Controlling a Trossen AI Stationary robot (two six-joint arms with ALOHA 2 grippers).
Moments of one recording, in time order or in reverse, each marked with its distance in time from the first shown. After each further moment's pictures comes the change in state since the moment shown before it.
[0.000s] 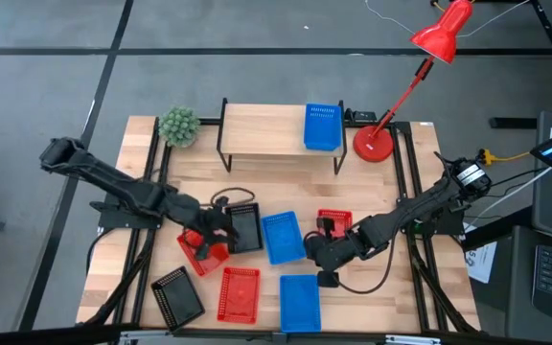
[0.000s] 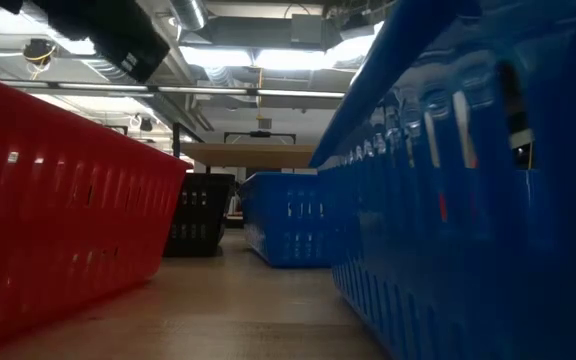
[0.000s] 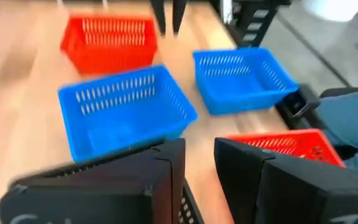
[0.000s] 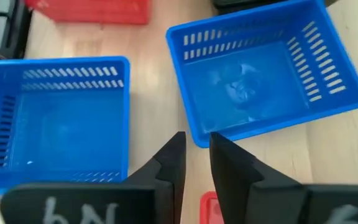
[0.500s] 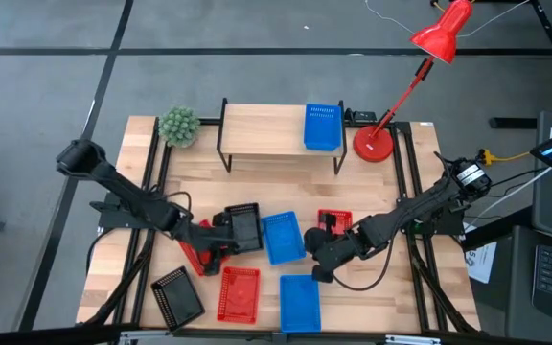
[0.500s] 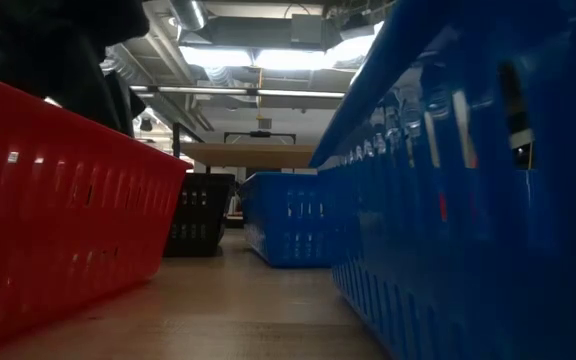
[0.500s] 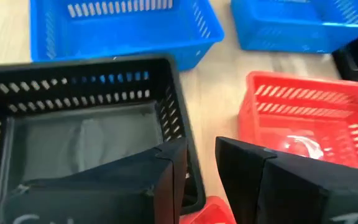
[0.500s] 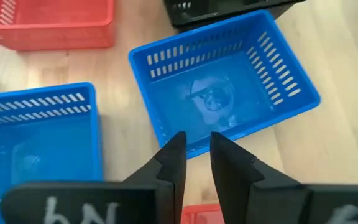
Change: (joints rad) left arm -0.146 0.259 0.000 0.010 -0.202 -0.228; right arm 0.000 0.000 0.000 0.002 0.122 0.070
